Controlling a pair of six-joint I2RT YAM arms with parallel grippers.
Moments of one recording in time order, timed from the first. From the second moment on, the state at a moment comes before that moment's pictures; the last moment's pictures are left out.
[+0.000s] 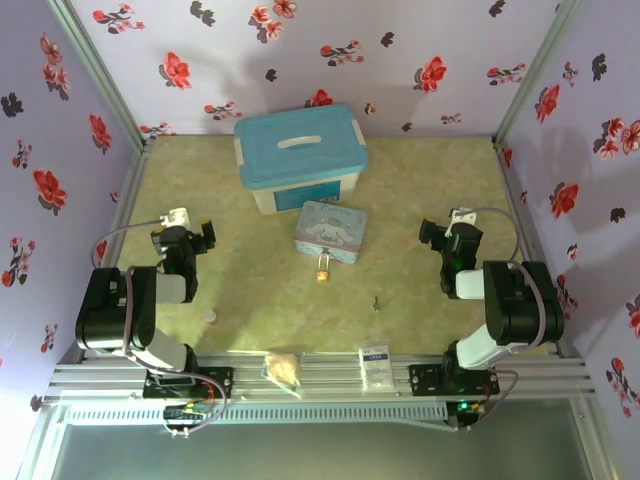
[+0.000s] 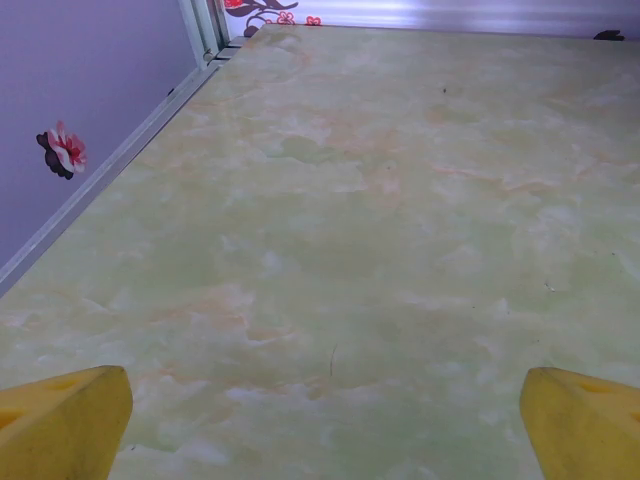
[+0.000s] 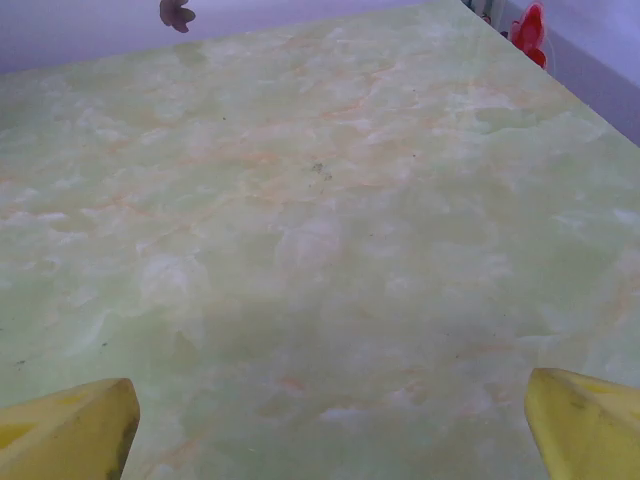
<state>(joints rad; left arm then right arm) -0.02 1.53 0.36 0.80 -0.25 -0.04 0.00 1.55 0.37 0.76 0.14 0.13</state>
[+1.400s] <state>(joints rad) -0.02 1.54 0.36 0.80 -0.25 -0.04 0.00 1.55 0.37 0.76 0.14 0.13</state>
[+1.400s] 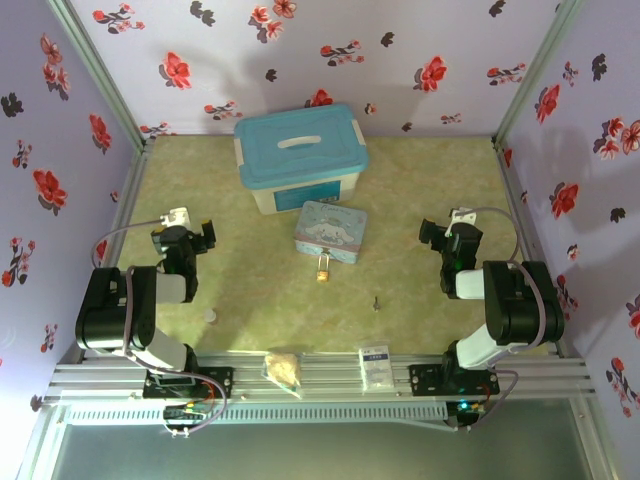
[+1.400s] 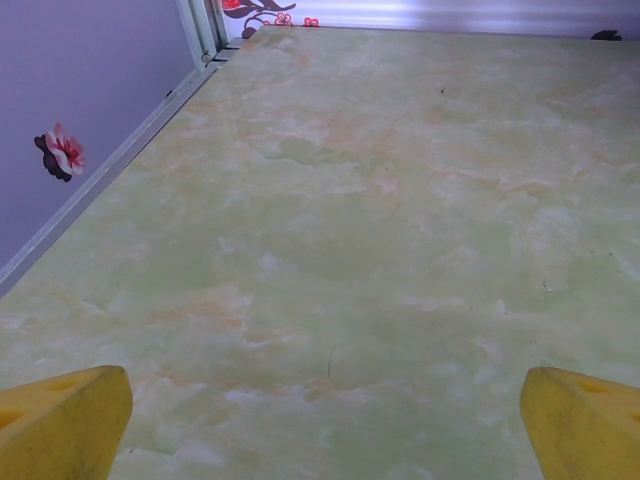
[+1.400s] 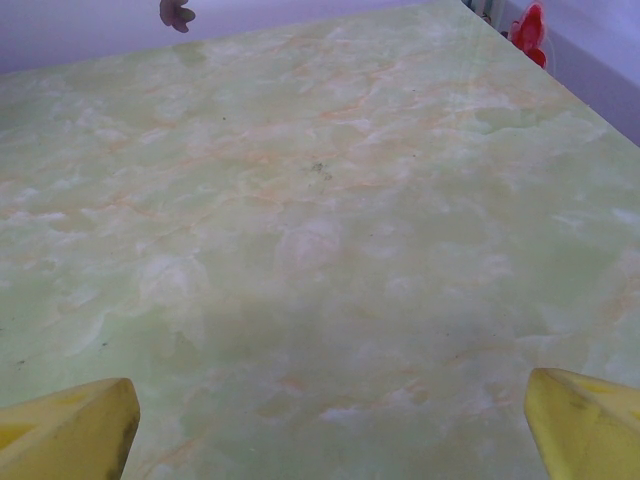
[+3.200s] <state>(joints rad) -0.62 1.00 0.52 0.04 0.04 -0.55 0.50 0.93 0.52 -0.37 -0.02 0.57</state>
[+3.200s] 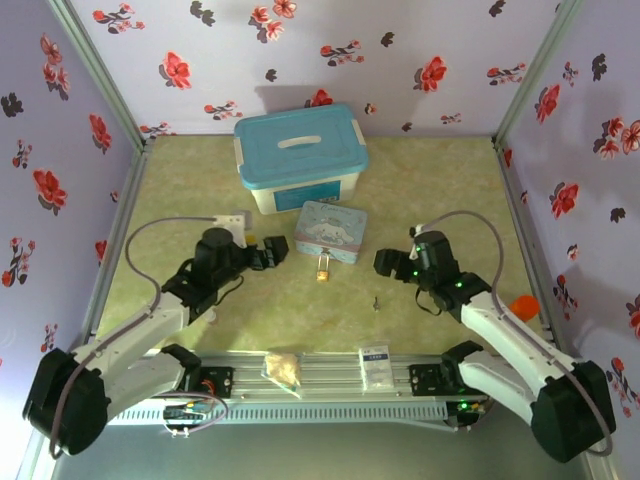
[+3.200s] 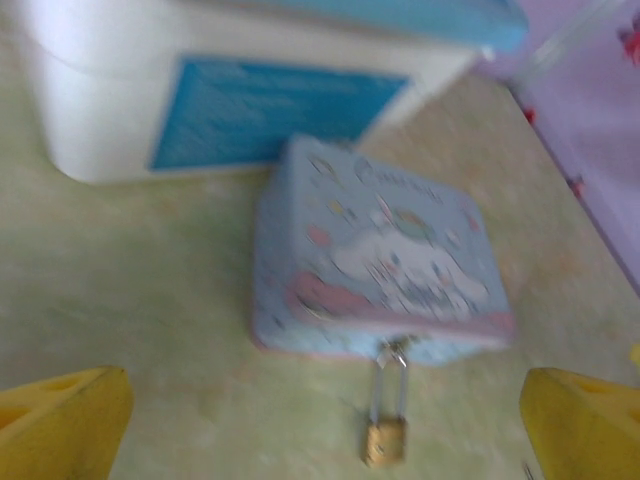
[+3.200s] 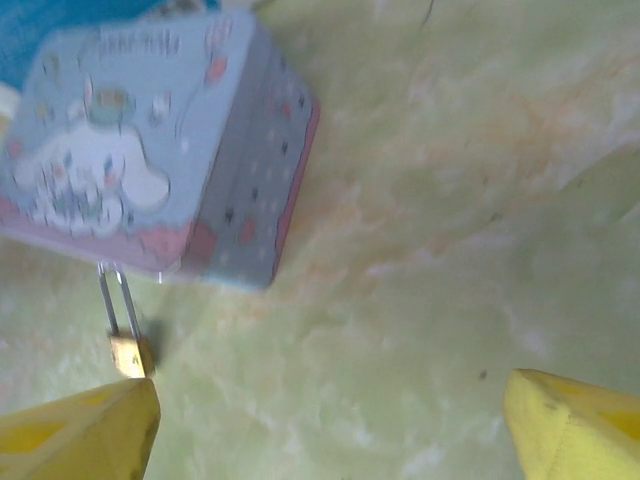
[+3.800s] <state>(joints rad) -0.90 1.13 0.63 -0.01 -0.07 -0.57 0.89 1.18 0.51 -0.48 0.19 0.72</state>
